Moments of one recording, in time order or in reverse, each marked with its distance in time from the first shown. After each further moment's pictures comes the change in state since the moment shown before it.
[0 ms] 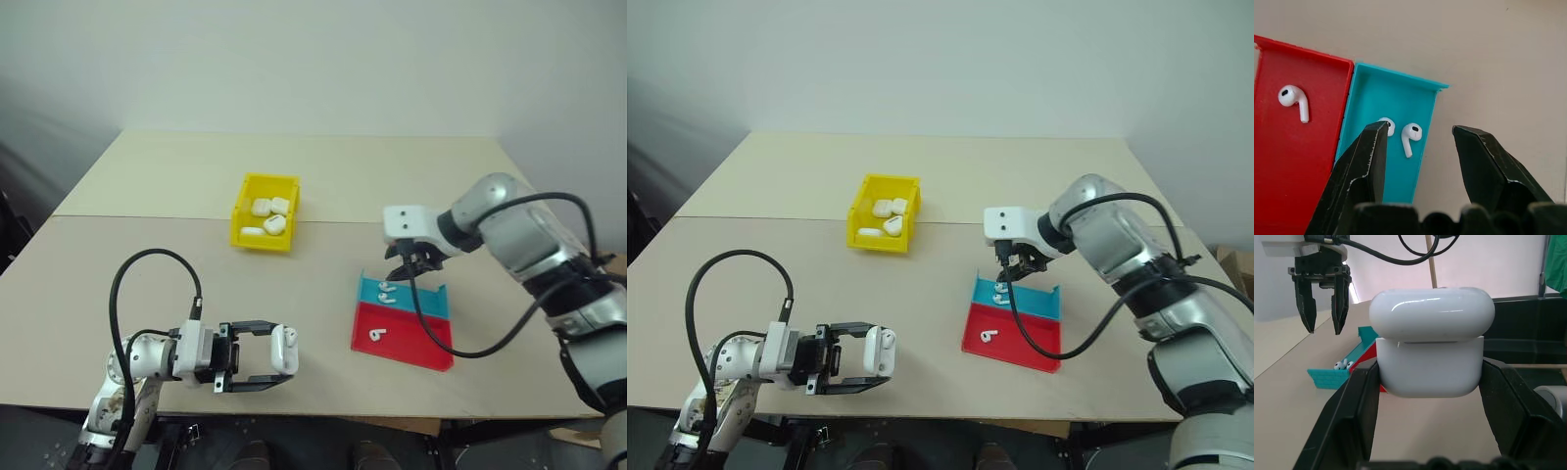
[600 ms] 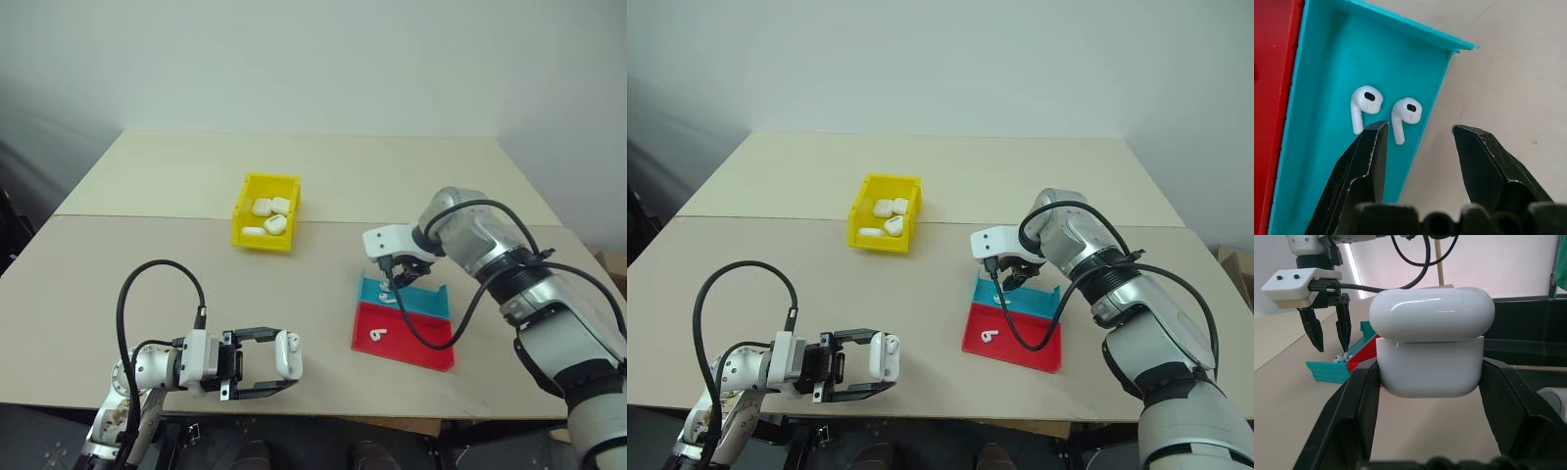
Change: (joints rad) left arm 0.042 -0.005 -0.025 -0.008 0.024 -0.038 0.053; right arm -0.052 0.146 0.065 0.294 -0.230 -0.182 0.037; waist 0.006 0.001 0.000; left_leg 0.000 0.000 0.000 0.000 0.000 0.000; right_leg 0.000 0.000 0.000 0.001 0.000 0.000
